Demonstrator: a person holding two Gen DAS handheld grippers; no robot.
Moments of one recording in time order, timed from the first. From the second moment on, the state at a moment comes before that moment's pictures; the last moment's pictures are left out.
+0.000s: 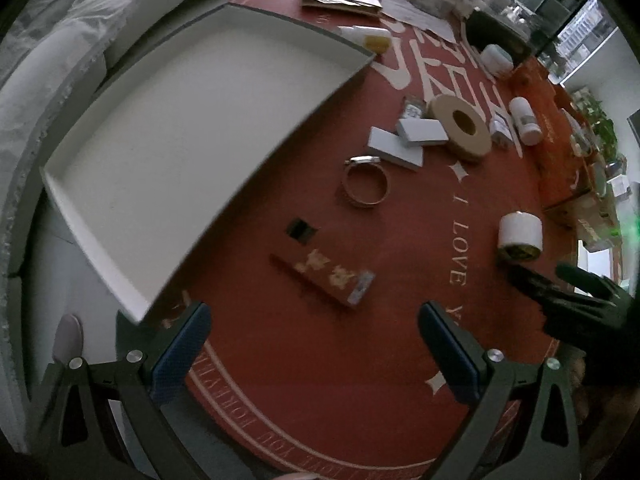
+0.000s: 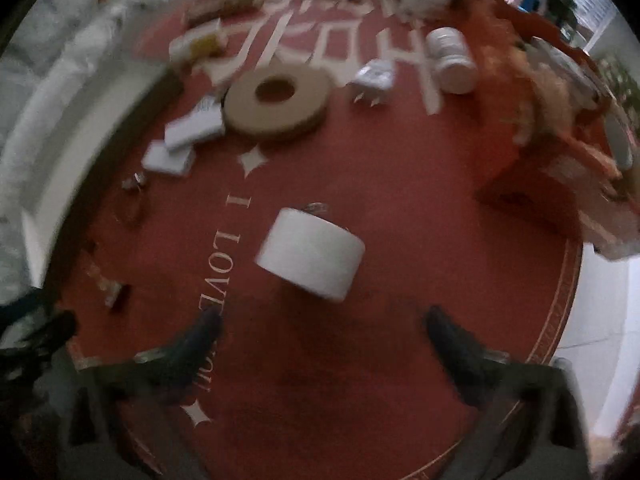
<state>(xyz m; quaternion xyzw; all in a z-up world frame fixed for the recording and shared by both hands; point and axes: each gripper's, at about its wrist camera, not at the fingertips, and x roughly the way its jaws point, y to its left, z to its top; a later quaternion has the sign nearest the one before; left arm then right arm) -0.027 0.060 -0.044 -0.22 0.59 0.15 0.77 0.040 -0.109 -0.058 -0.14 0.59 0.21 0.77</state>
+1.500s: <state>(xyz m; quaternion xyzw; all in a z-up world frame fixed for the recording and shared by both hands) 0.011 0.030 -0.068 -0.19 0.60 0.21 0.75 0.087 -0.112 -0.076 -0.04 0.66 0.17 0.73</state>
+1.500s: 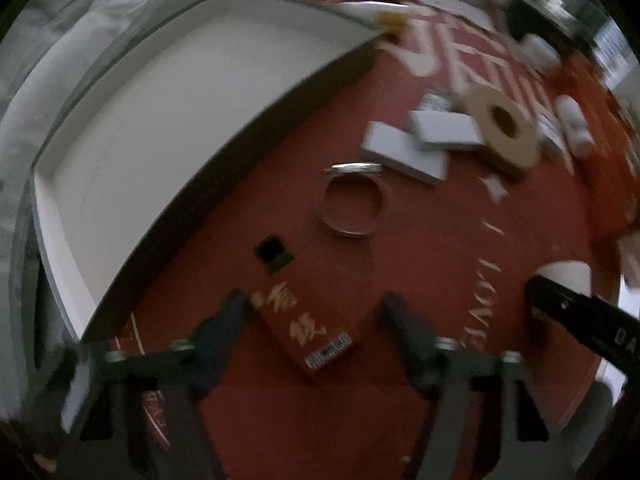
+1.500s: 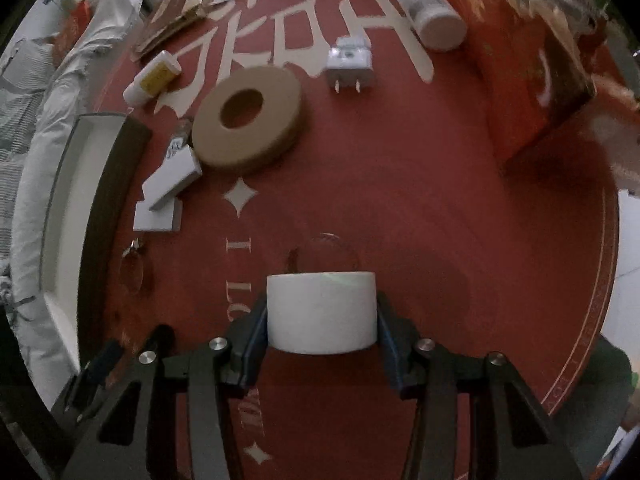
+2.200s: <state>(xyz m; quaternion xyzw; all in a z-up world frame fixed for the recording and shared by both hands) -0.038 0.053 -0.015 -0.22 0.53 0.13 0.81 0.015 -0.140 0.015 -0.08 0.51 0.27 0.81</state>
